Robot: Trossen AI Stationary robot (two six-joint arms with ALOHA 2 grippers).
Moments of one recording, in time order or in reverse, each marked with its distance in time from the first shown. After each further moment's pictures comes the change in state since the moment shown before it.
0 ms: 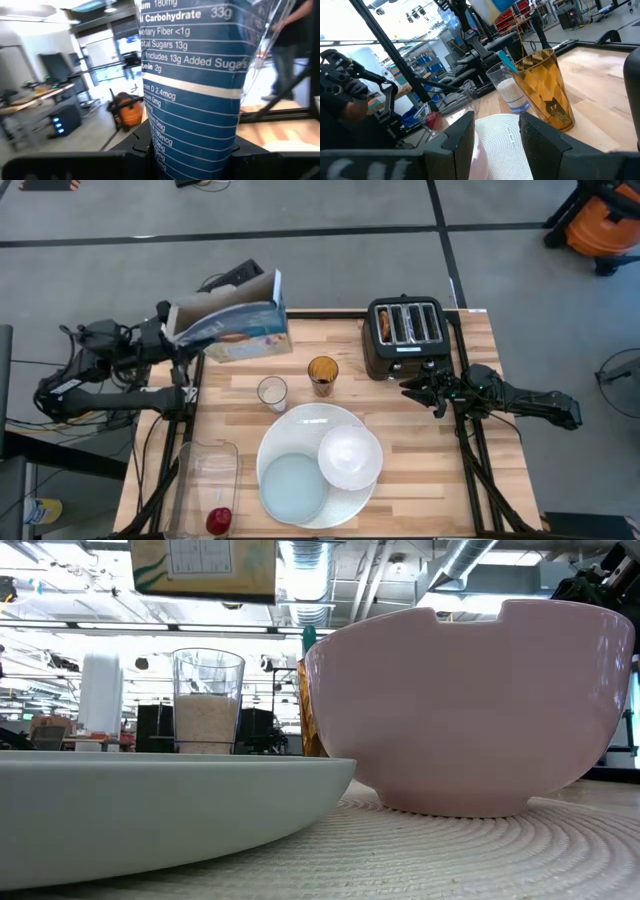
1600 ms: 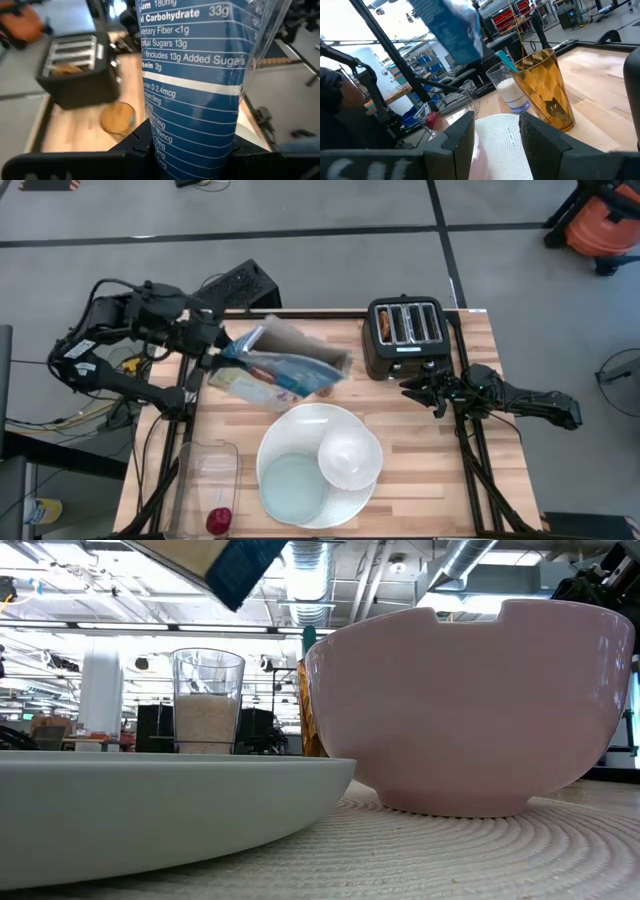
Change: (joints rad) left arm -0.102 0.716 0.842 -0.753 0.261 -0.123; right arm 0.000 0.000 0.000 0.000 0.000 0.000
